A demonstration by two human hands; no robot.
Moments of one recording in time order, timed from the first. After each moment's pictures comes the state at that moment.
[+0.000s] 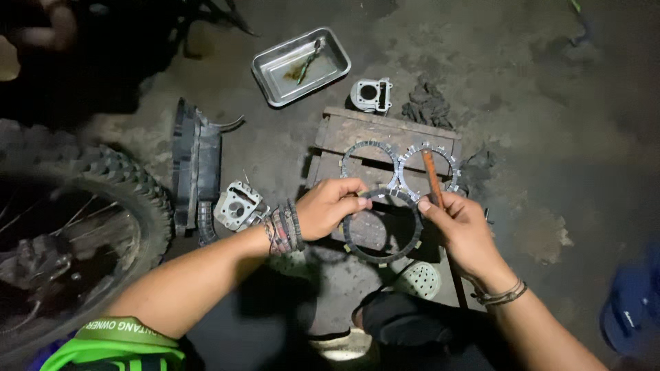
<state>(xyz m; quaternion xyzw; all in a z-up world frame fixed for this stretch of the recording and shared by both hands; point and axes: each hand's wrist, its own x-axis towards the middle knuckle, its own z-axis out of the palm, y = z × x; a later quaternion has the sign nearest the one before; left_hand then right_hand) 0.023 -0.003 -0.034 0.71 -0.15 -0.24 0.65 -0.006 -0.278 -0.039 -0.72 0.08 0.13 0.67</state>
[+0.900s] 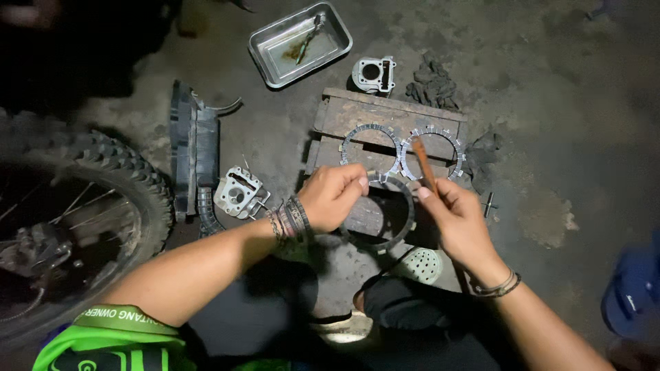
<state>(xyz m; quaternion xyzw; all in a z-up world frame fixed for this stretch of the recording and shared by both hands) 0.017 -0.010 -0.038 0.82 -0.15 -0.15 0.54 -0.014 -0.264 -0.025 -0.78 0.05 0.12 0.61</state>
